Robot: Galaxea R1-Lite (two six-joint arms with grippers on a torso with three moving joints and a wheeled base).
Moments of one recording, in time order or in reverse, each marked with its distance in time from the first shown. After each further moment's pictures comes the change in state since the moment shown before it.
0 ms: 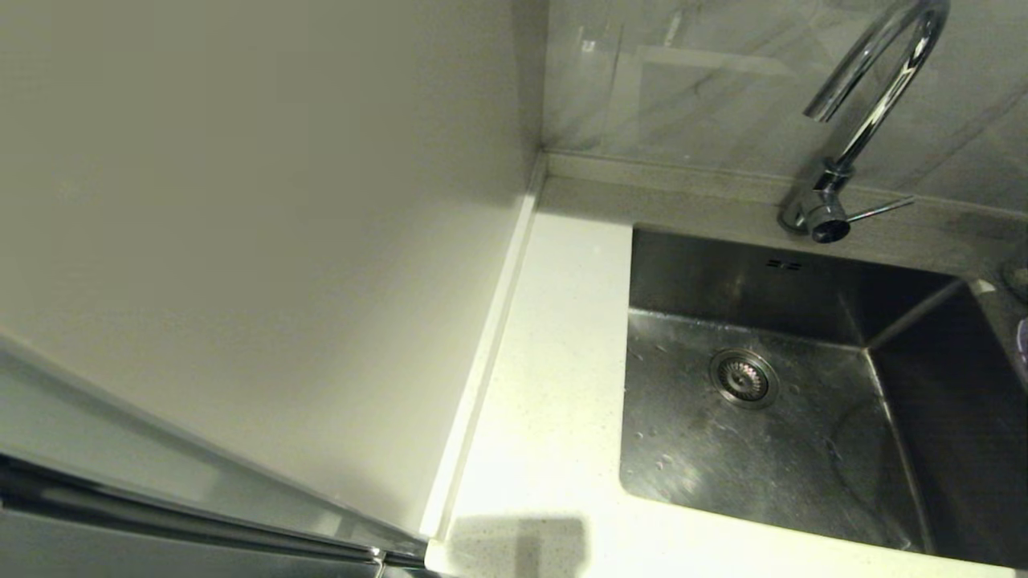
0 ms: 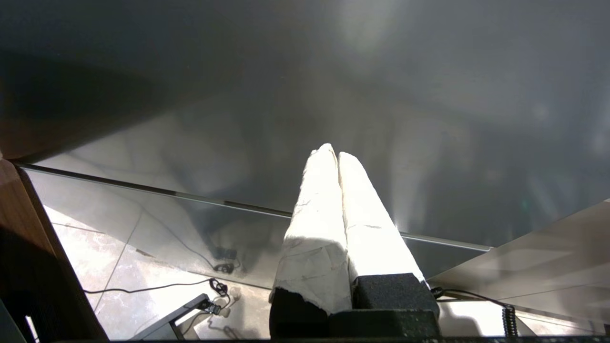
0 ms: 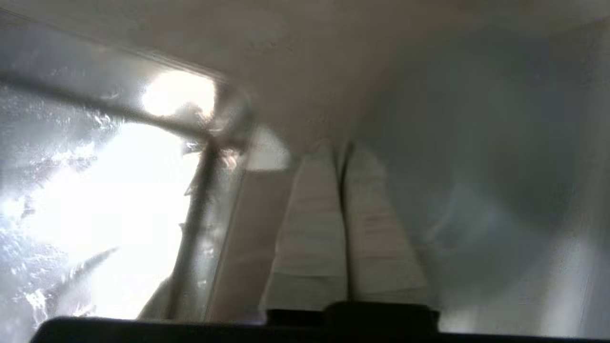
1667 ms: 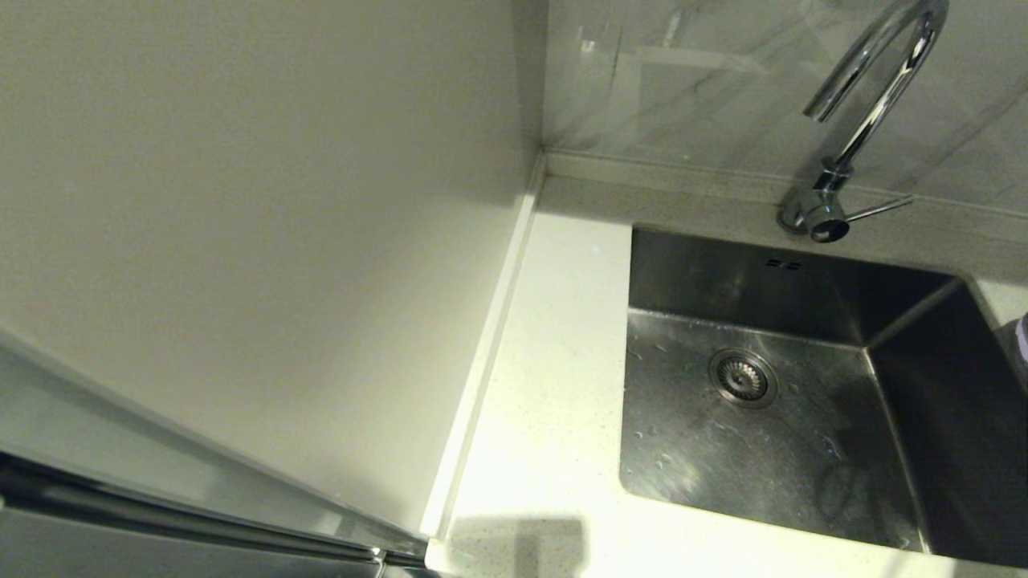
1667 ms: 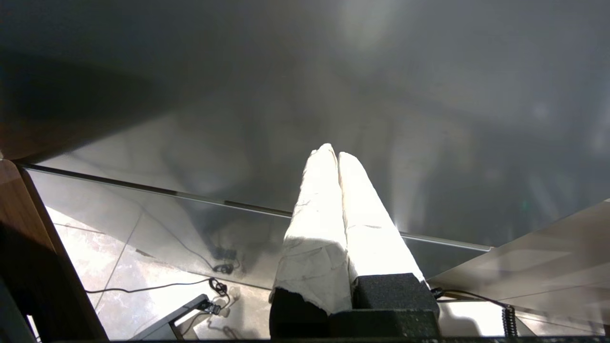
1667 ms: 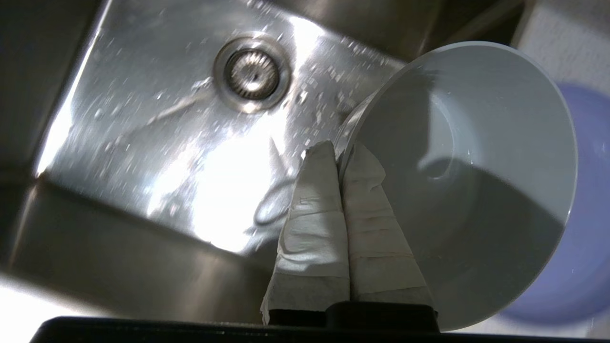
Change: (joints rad) left arm 0.000 0.000 0.000 -0.001 0.000 0.000; right arm -0.010 -0.872 0.982 0.007 0.263 -0.014
